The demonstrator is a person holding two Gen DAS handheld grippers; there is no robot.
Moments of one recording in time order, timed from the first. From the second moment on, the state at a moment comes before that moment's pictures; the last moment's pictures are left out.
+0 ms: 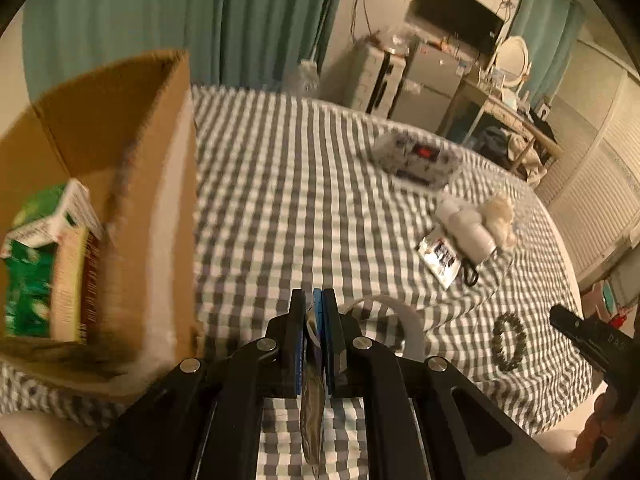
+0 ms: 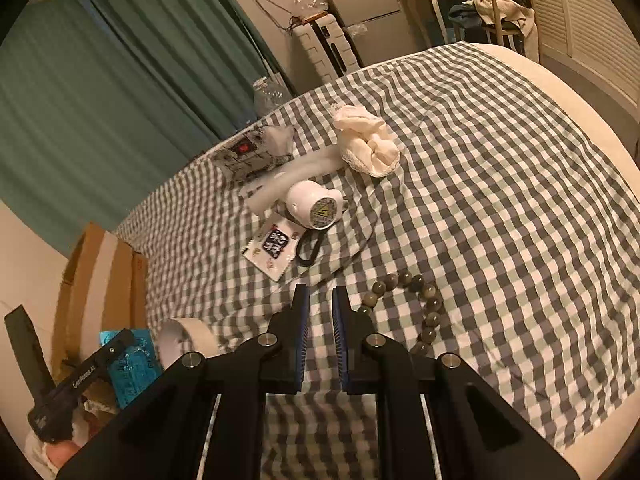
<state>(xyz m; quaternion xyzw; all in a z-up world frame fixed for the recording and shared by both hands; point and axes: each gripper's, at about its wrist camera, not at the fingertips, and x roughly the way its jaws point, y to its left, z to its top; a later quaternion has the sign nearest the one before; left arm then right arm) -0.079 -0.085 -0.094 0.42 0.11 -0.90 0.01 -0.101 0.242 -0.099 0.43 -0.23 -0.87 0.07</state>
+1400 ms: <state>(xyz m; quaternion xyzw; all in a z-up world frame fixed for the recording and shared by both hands) -0.082 -0.097 -0.023 0.36 0.14 -0.92 -0.03 -0.075 0.207 -0.094 0.47 -0.18 -0.86 0.04</state>
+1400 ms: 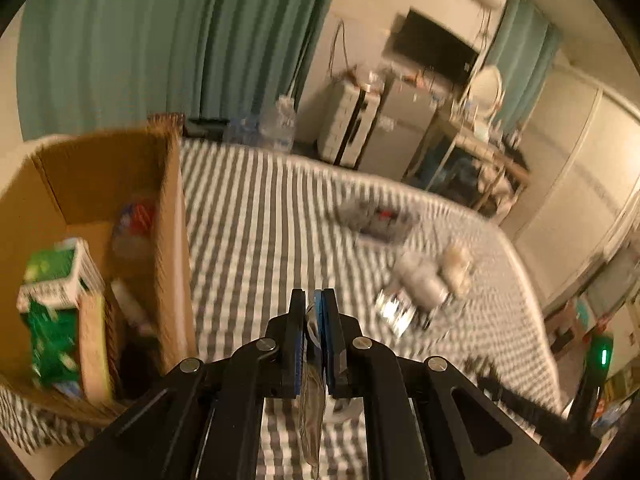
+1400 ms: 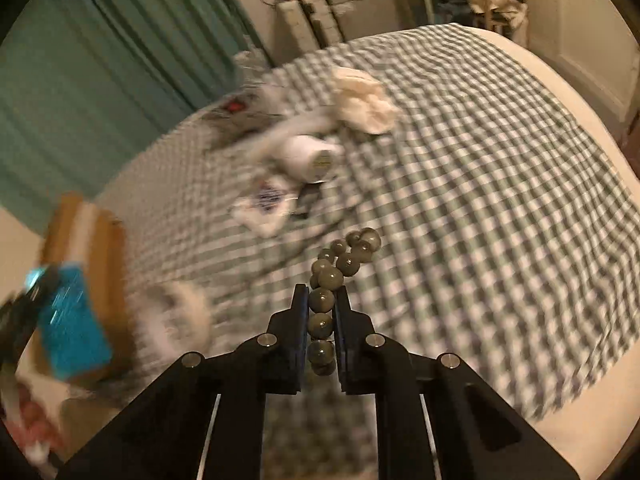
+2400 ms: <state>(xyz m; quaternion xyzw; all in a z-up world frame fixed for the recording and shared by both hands) -0.095 -0.287 0.001 0.43 0.08 -0.89 0.15 -0.083 -0.074 0.022 0.38 0.00 -0.89 0.23</state>
